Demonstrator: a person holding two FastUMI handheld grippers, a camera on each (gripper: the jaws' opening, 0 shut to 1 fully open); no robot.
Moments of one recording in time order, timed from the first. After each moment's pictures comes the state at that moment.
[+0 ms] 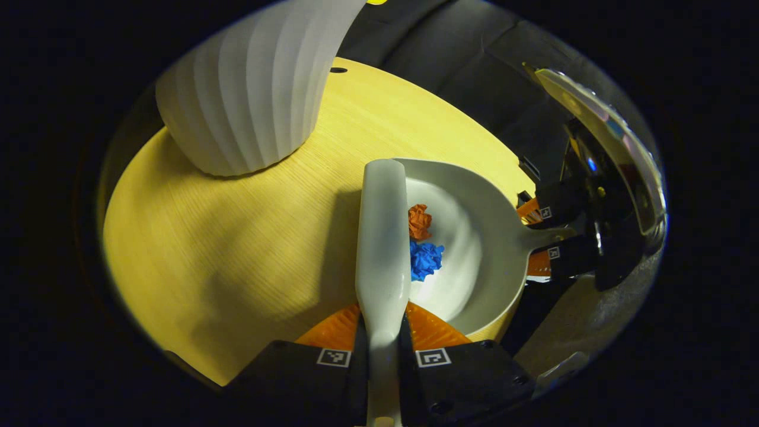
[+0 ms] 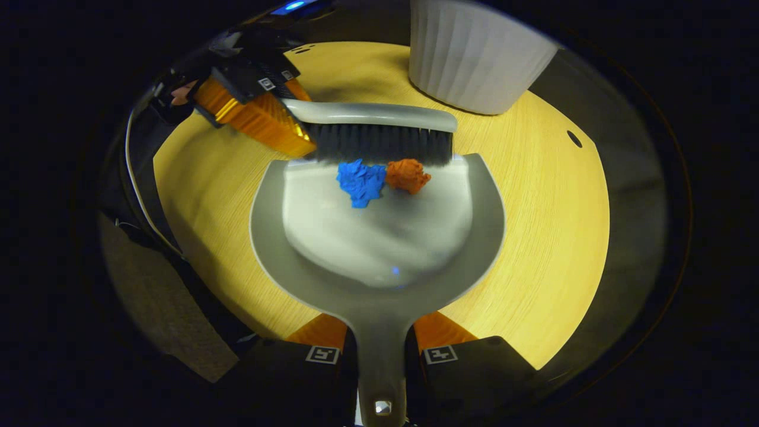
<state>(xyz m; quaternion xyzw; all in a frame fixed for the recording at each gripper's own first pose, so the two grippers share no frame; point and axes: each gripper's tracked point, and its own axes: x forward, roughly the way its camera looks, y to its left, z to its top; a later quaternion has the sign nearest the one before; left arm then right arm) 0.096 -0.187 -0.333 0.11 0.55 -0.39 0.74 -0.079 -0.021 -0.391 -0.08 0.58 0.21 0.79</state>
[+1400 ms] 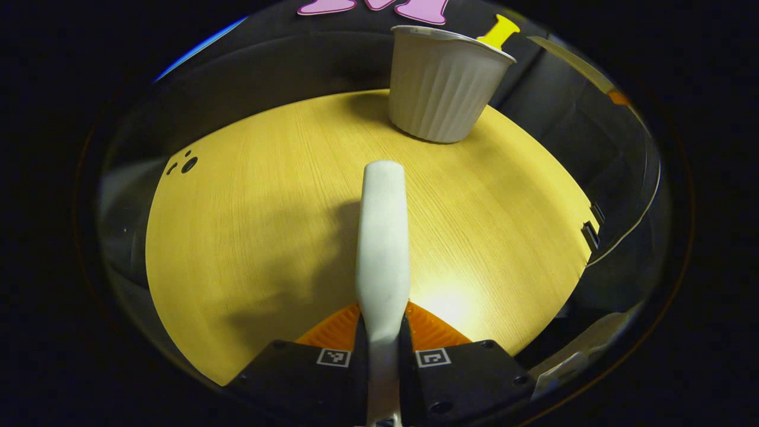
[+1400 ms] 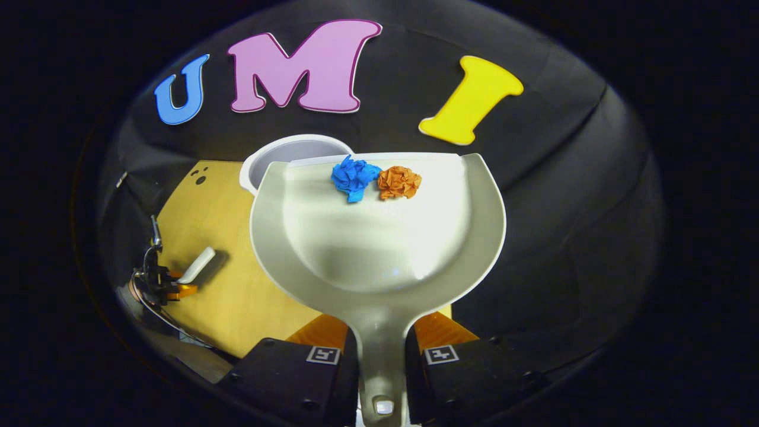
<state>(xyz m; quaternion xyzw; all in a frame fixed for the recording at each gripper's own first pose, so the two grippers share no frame) 0.063 -0.087 -0.364 0.04 0.49 -0.16 0.85 0.051 -0.066 -0.258 -0.07 0.45 -0.04 0.89</state>
